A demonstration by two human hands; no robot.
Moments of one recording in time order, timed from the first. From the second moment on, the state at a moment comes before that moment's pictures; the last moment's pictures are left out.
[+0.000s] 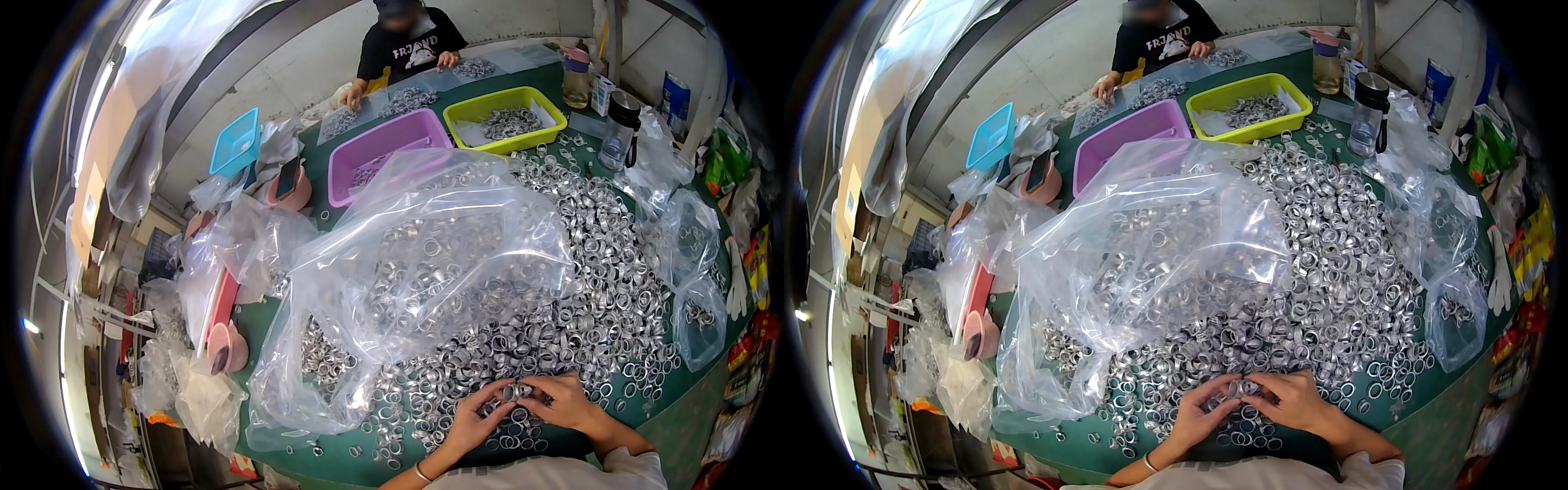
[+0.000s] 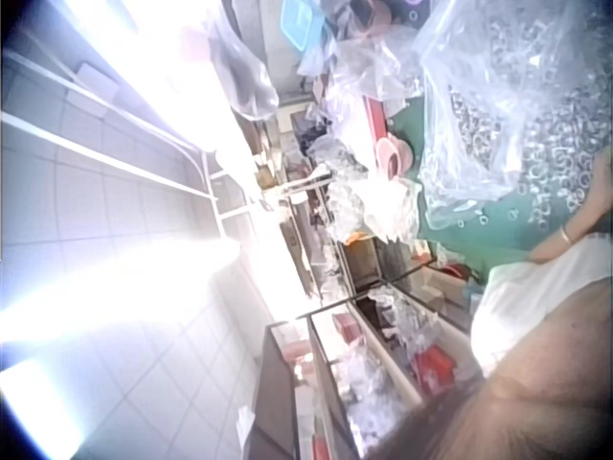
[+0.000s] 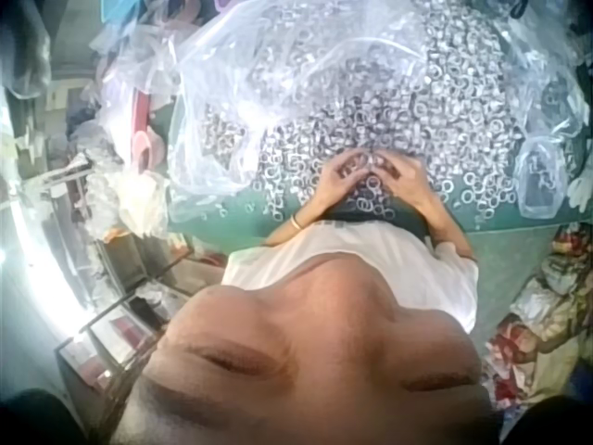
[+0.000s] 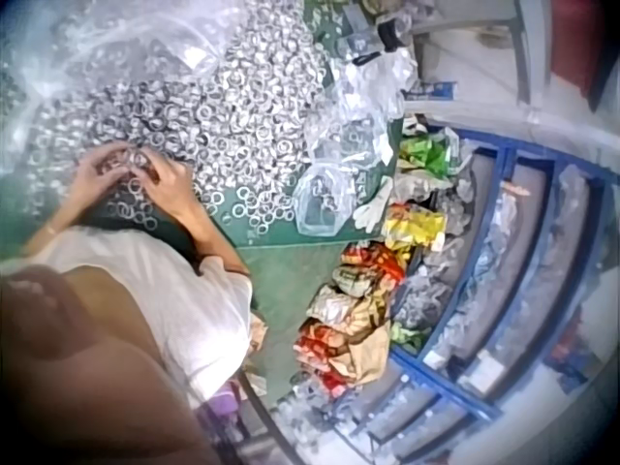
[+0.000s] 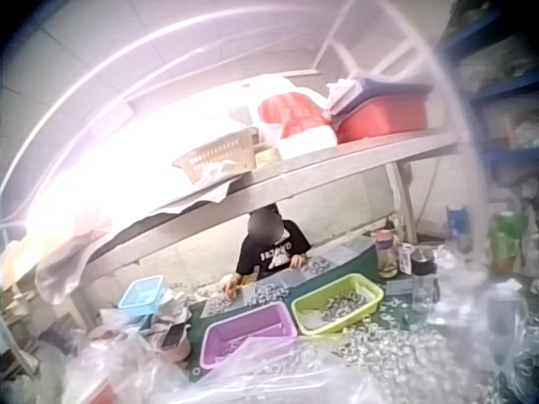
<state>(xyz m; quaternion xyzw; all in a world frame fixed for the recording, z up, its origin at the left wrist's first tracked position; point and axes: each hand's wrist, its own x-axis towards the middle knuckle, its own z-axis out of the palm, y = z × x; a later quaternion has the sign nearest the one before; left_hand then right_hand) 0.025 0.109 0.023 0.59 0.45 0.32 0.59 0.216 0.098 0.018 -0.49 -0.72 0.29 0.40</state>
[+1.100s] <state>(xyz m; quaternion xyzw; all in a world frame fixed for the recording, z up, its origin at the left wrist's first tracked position) 0.024 0.109 0.021 0.59 0.45 0.30 0.60 0.216 0.097 0.012 -0.49 -0.72 0.28 0.41</state>
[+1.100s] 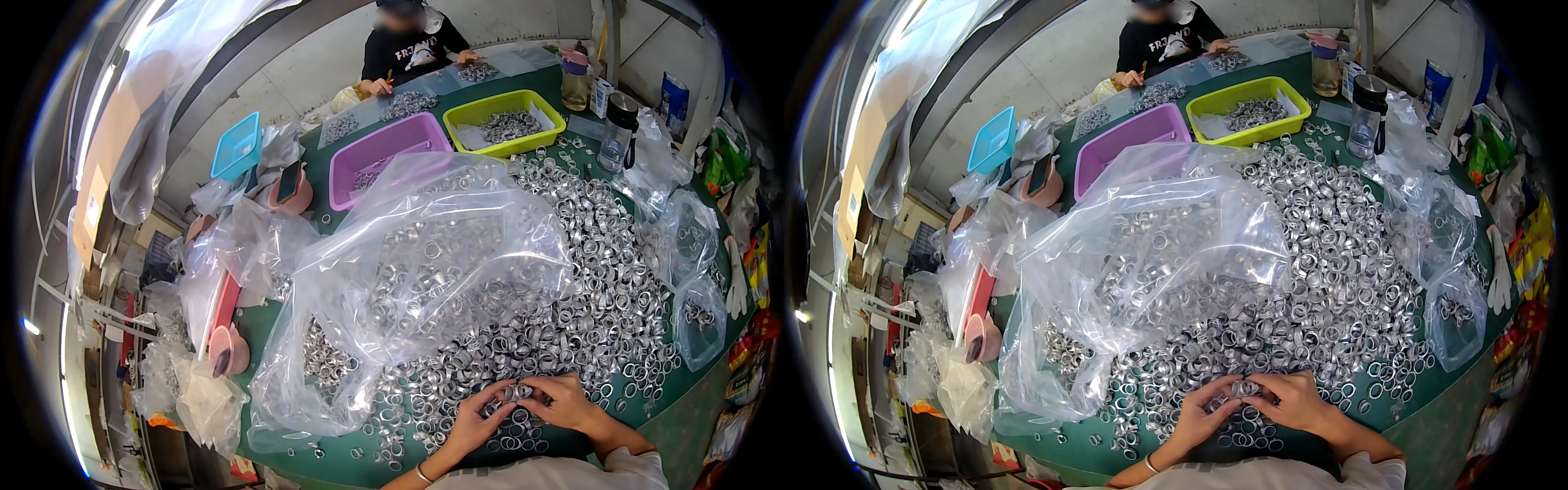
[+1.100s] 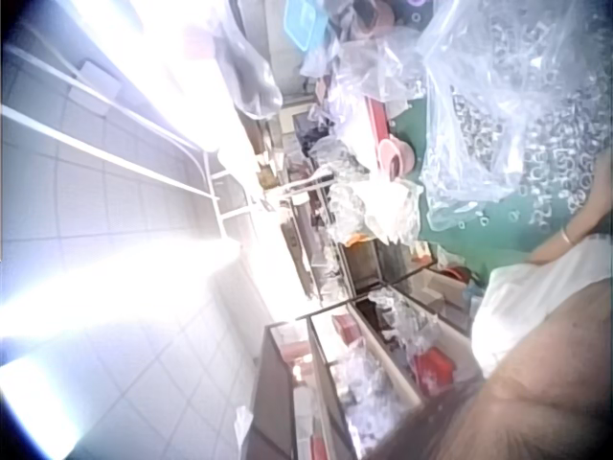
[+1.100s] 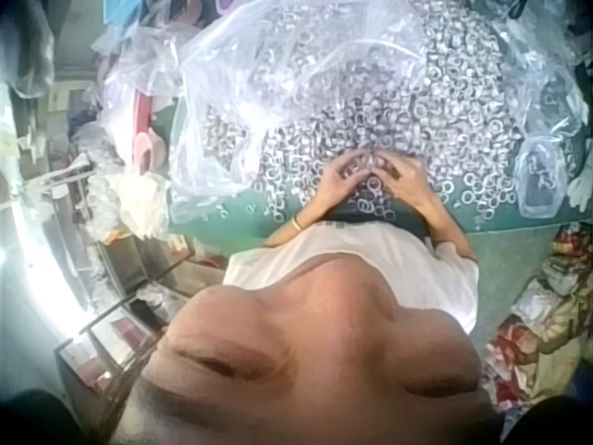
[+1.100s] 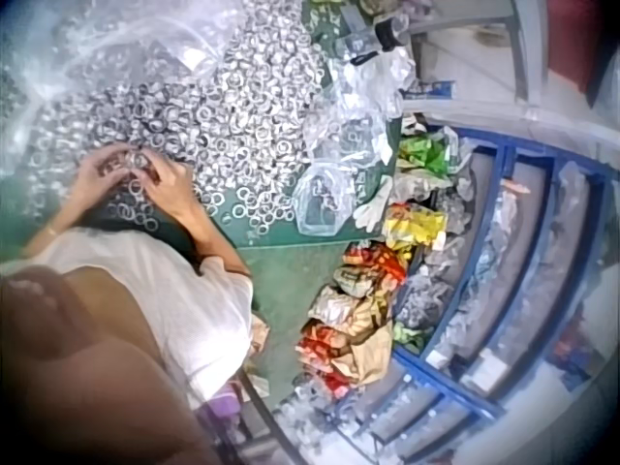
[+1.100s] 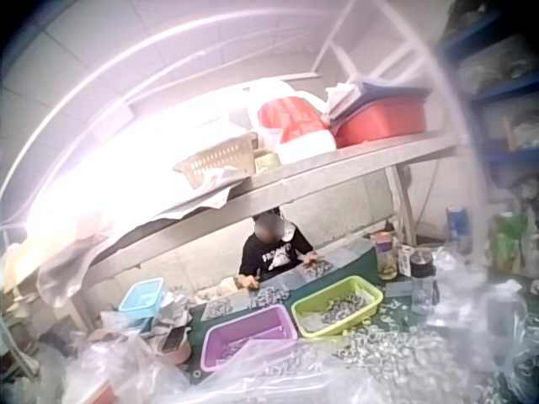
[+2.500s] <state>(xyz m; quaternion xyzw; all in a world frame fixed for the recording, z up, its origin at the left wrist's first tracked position) 0.024 0.107 0.019 0.59 0.44 0.32 0.60 0.215 0.098 0.019 -0.49 -0.71 0.29 0.40</state>
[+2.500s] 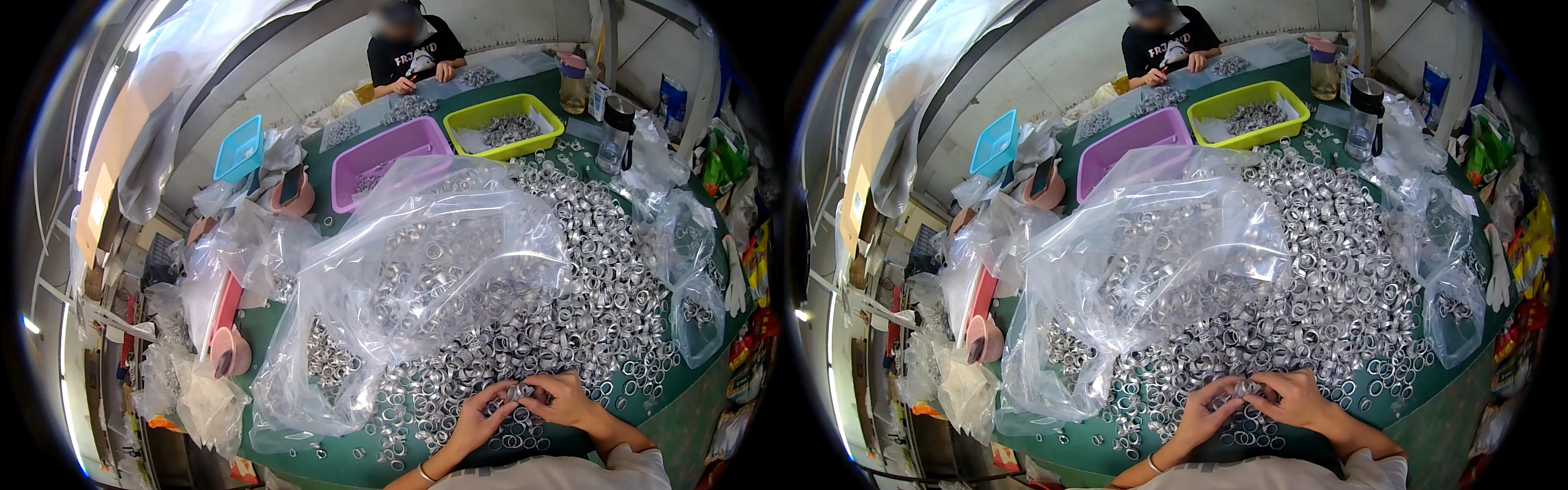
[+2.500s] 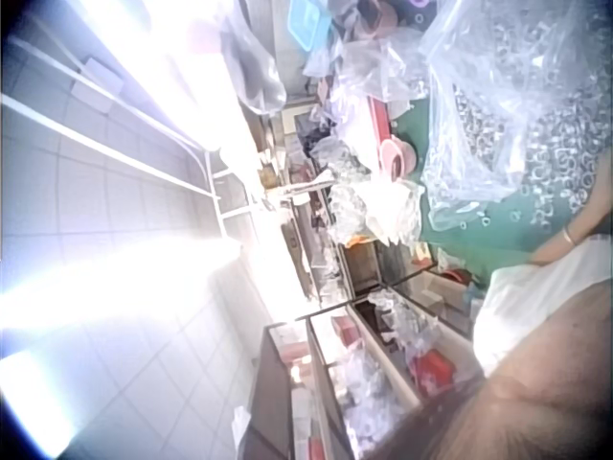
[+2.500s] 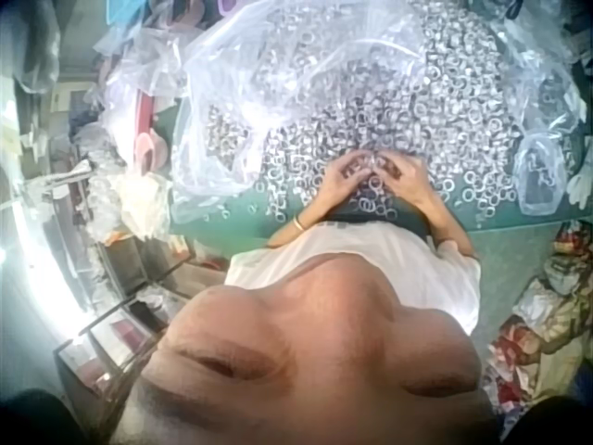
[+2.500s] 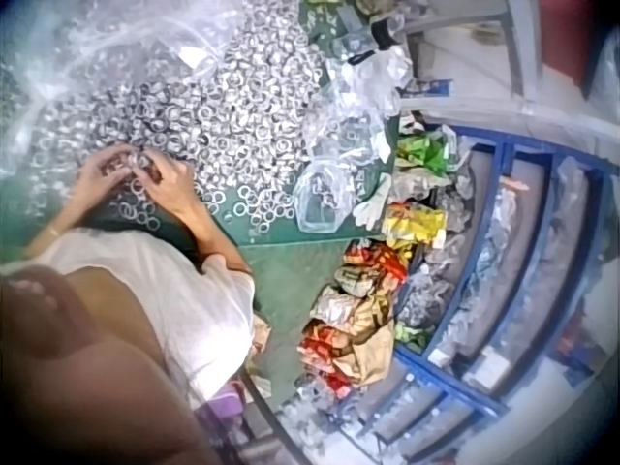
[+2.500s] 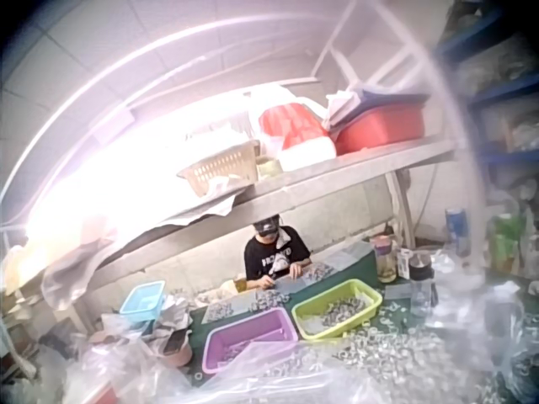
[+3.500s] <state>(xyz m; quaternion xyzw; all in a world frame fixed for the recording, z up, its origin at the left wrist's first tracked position) 0.026 0.103 0.025 0.64 0.37 0.51 0.44 0.195 0.083 0.064 -0.51 -0.57 0.49 0.42</state>
